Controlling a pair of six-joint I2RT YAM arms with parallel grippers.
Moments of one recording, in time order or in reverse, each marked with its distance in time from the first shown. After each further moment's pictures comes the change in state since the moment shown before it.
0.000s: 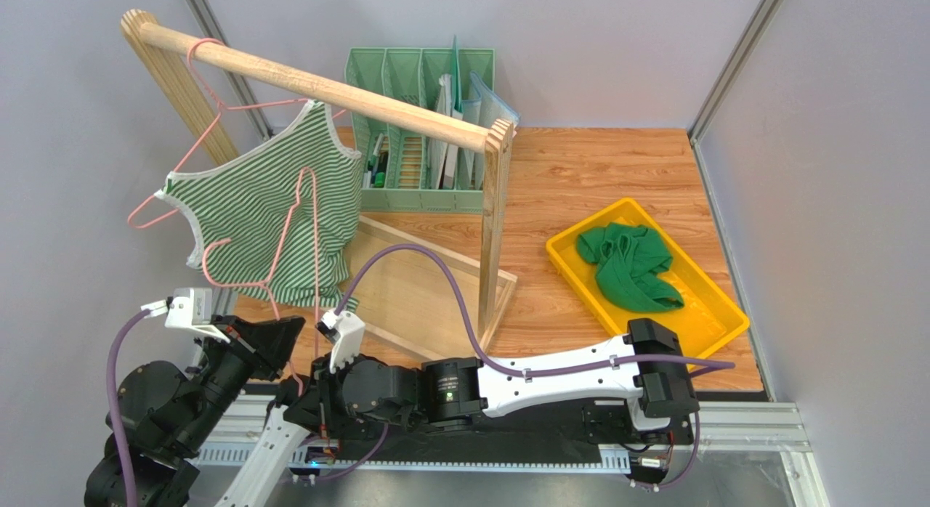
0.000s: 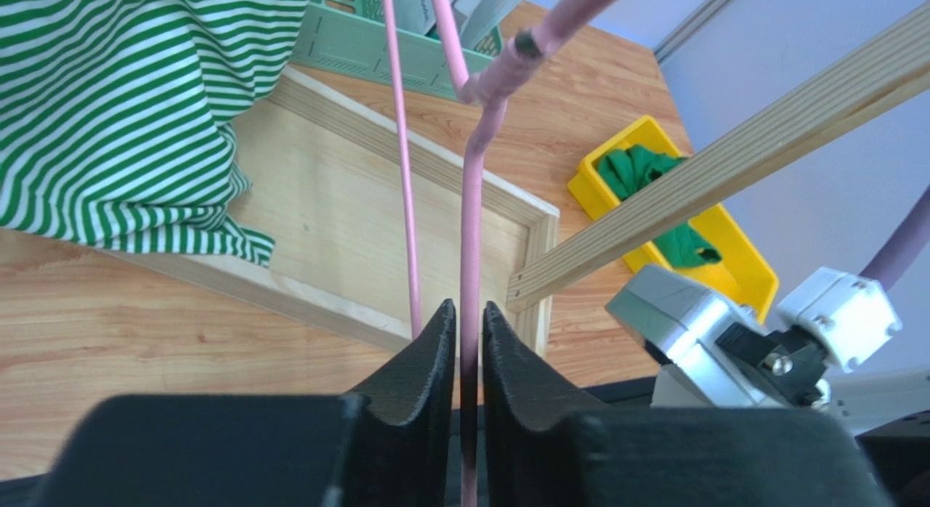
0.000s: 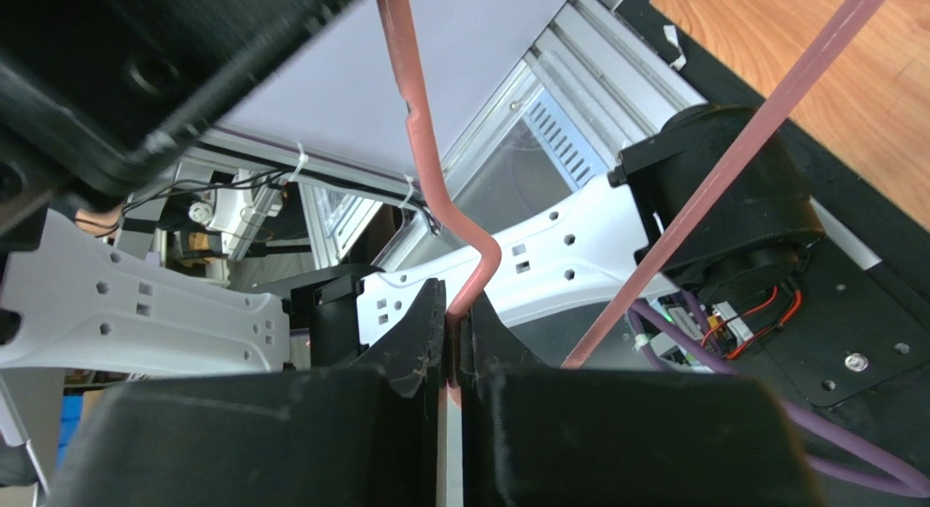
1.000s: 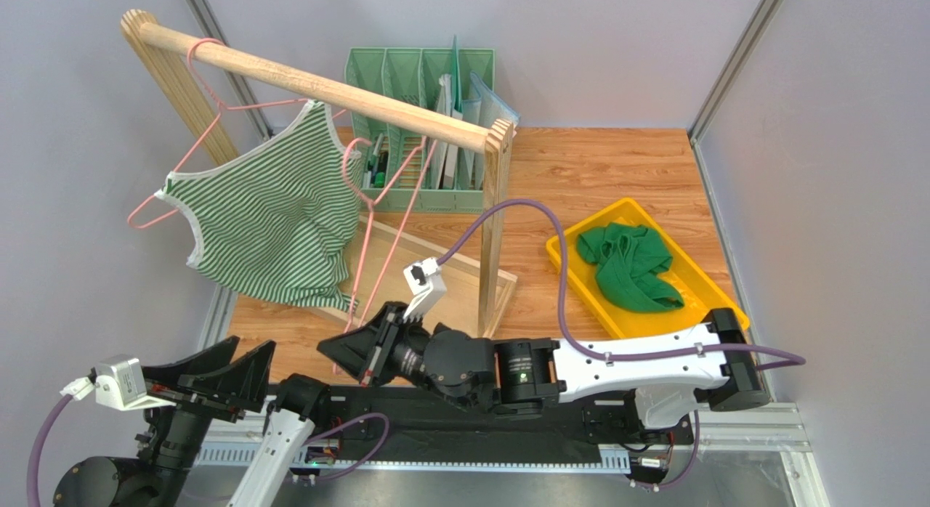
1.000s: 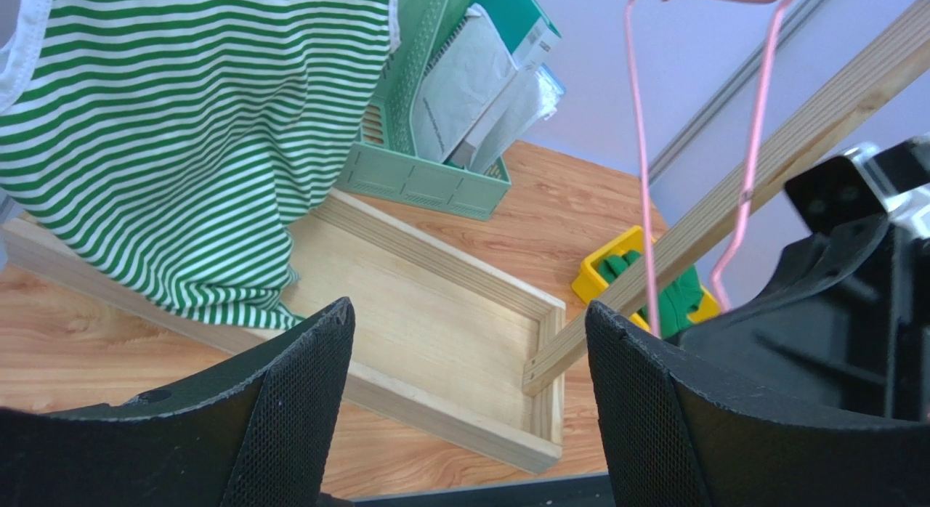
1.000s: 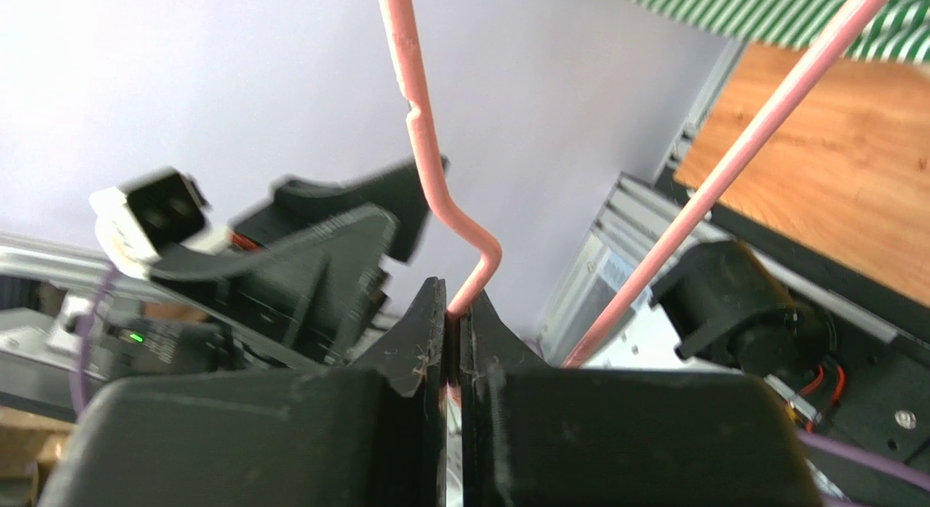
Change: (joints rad) left arm 0.000 -0.158 0.100 0.012 -0.122 0.064; right arm -0.013 -0.290 -0.185 0.116 0.275 0.159
